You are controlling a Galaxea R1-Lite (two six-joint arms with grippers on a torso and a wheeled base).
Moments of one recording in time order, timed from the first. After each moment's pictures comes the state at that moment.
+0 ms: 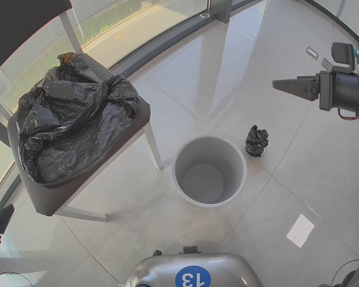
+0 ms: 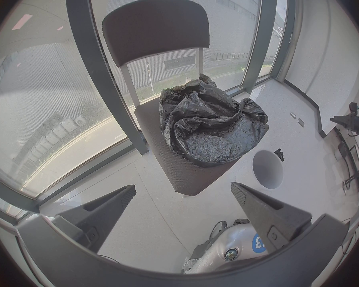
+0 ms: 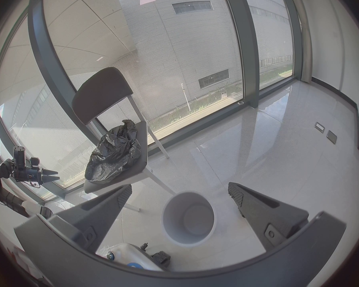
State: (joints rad) left arm -0.13 0.58 -0.63 0.44 0.23 -0.21; right arm 0.46 1.41 -1.29 0.10 0.12 0.00
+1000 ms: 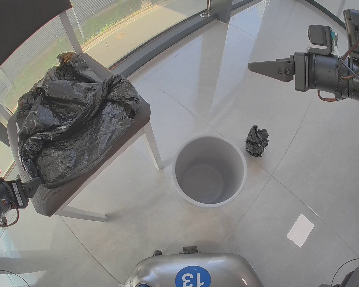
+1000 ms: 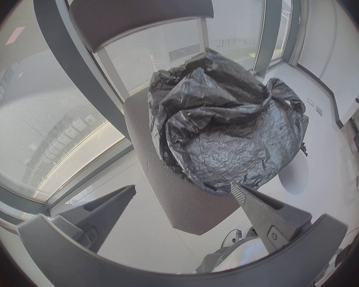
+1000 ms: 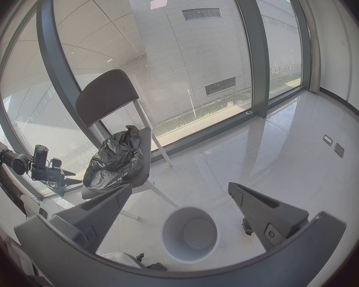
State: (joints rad) left arm -0.07 1.01 -0.58 0.04 0.26 -0.16; right arm 0.50 1.54 -1.44 0.05 0.13 -0.04
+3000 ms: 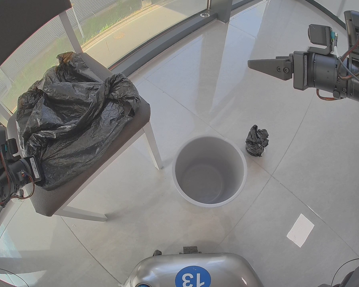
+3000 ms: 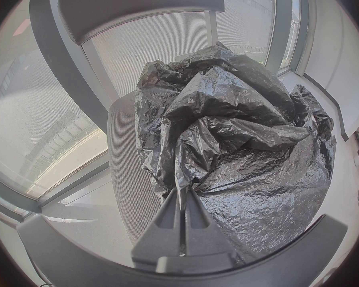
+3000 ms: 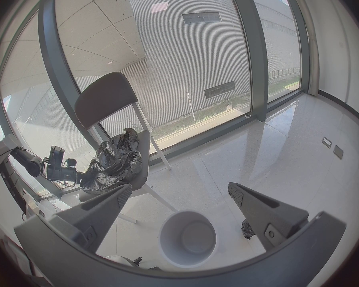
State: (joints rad) left arm -0.01 1.31 -0.62 -0.26 0.24 -0.18; right arm 0.50 1.54 -1.41 0.00 0.13 -0.05
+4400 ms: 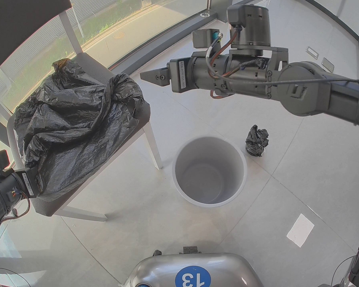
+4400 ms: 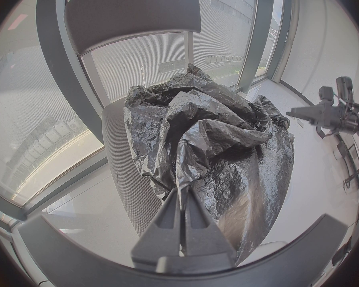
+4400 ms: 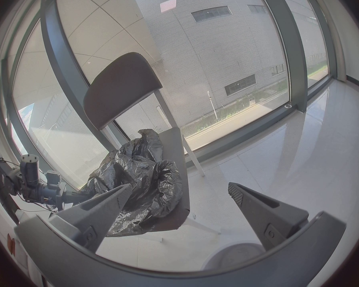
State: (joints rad) left arm -0.11 1.10 -0.50 -0.25 0.19 -0.17; right arm 0.71 2.09 -1.97 0.00 0.13 0.03
